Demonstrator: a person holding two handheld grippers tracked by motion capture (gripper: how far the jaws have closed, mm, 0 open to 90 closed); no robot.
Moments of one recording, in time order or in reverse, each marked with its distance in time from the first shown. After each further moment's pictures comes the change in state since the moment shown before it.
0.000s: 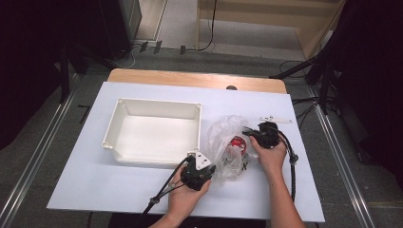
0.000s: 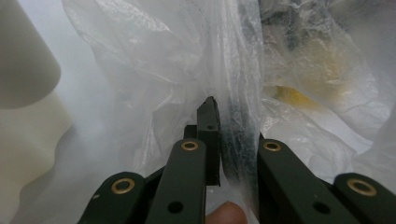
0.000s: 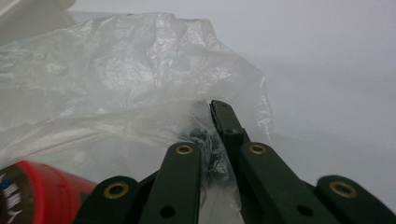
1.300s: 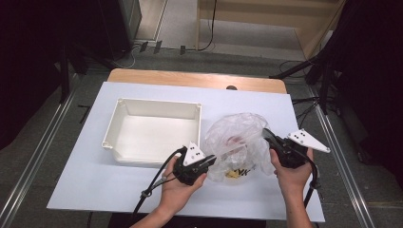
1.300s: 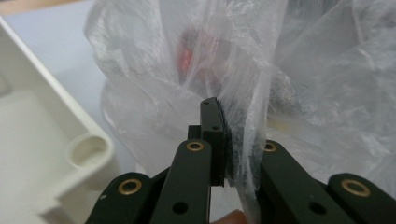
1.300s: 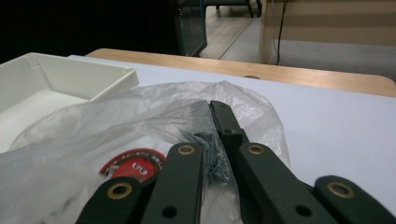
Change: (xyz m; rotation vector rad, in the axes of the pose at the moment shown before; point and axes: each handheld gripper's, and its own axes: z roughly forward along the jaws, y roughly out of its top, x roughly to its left) left arm 0.004 0.025 -0.041 -0.159 -0.112 0.064; right arm 0.038 -0.011 -0.113 -0.330 -0.062 -0.133
